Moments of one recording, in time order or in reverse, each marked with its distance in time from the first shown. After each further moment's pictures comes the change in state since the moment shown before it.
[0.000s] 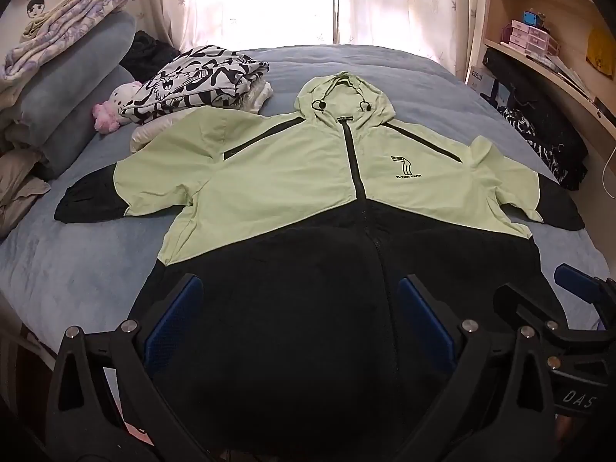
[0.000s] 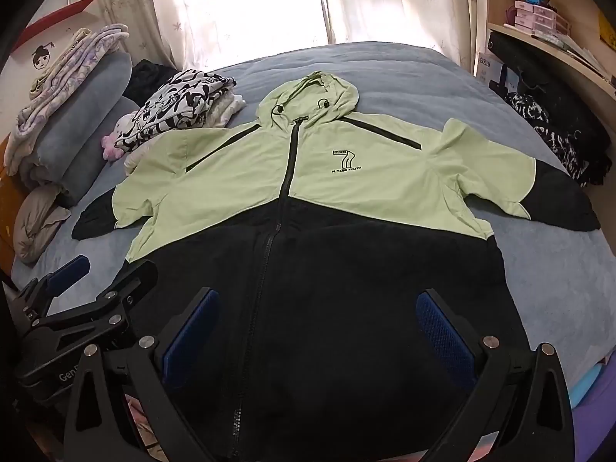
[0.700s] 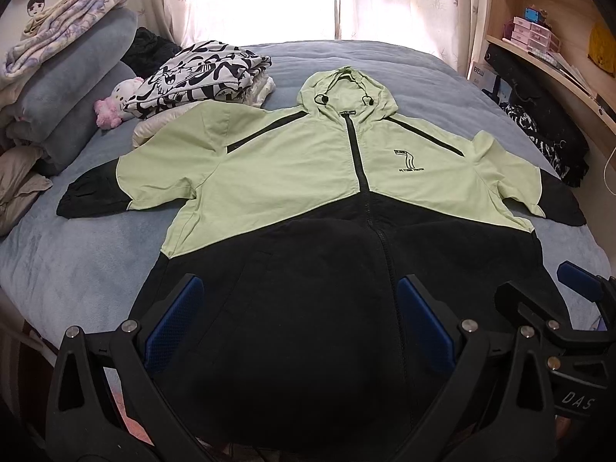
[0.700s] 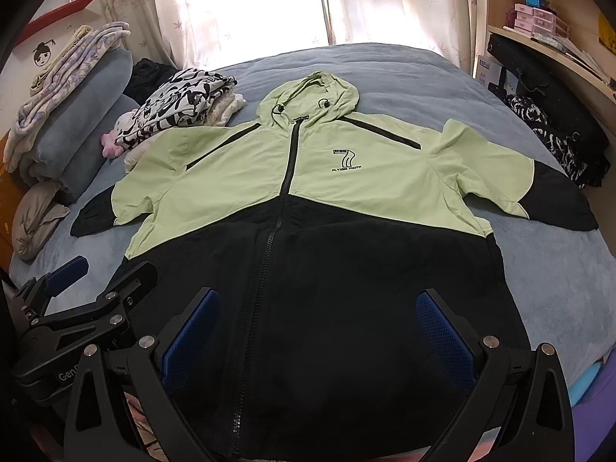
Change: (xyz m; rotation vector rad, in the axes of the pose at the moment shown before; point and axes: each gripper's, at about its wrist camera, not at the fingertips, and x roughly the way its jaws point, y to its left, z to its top) left arm -0.001 0.005 -0.007 -0.011 0.013 0.003; right arm -0.001 0.004 -0.003 -0.004 -0.001 -0.001
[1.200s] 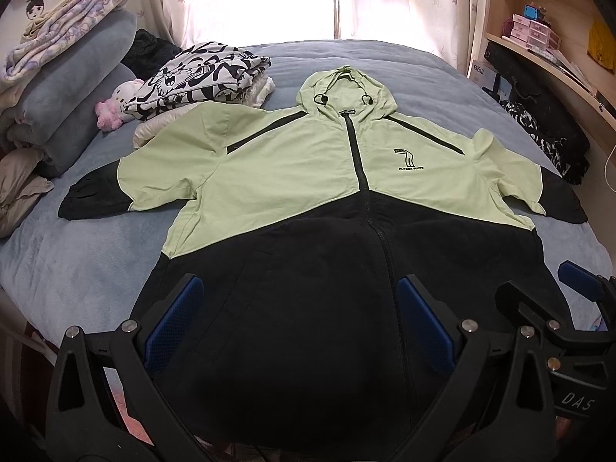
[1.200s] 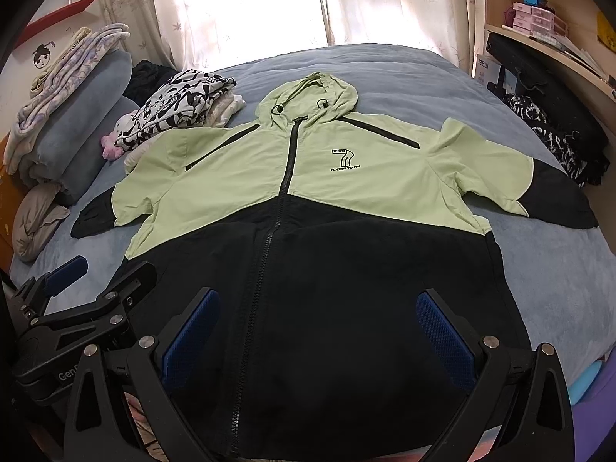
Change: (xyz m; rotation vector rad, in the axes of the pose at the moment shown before) left arm 0.000 0.000 0.000 -0.001 0.002 0.002; right arm -0.001 0.000 -0.001 -0.003 0.000 0.002
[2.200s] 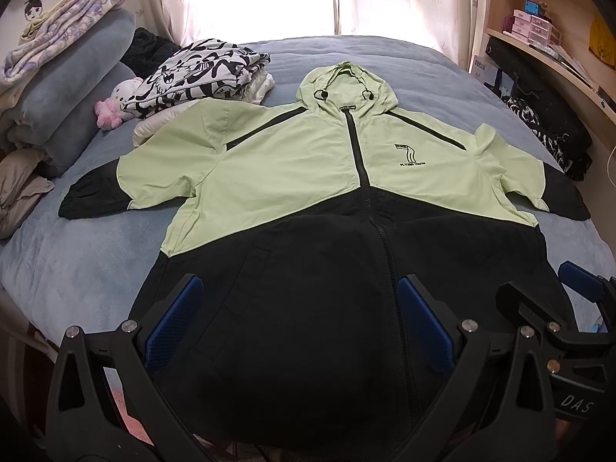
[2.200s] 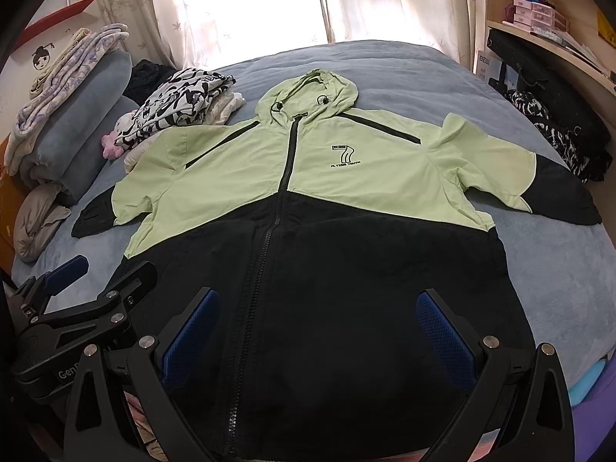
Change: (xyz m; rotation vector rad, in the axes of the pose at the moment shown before) left arm -0.002 0.004 -0.003 0.008 0.011 0.004; right arm 0.001 -0.002 -0.003 0.003 -0.001 0.005
